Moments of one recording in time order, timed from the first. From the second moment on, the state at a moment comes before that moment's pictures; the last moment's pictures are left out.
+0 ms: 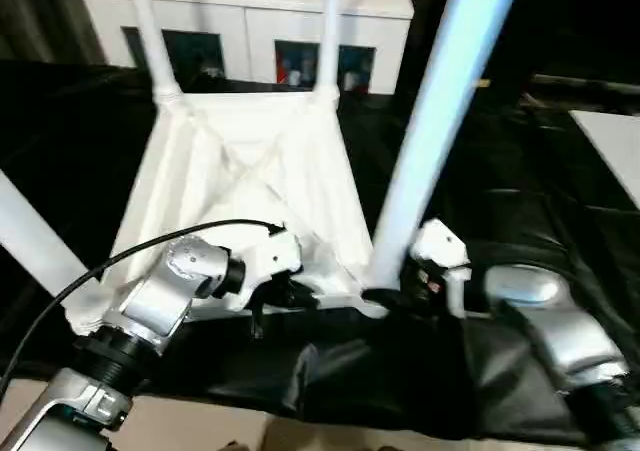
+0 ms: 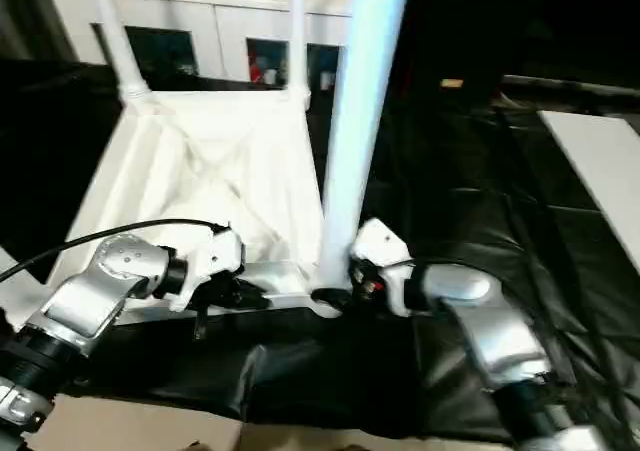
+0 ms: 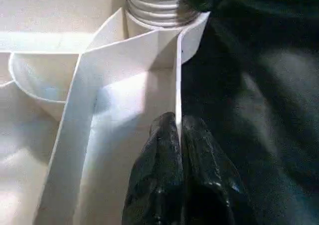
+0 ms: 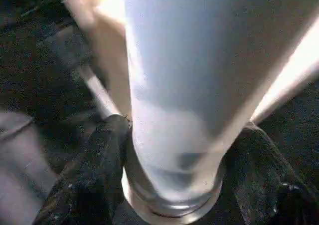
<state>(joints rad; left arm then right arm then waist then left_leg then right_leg) -0.49 0.42 -0.34 0.34 0.01 0.27 -1.11 -0.32 -0.36 0.20 0.18 0.16 0.31 0.78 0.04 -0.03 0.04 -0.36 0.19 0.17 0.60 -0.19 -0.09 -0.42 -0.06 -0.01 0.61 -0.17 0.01</state>
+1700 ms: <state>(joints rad) -0.50 0.45 -0.39 0.31 -0.03 0.24 -1.23 -0.27 -0.52 0.22 0.06 0.23 0.34 0.97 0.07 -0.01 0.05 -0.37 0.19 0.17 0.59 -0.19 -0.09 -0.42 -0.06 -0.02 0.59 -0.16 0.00</state>
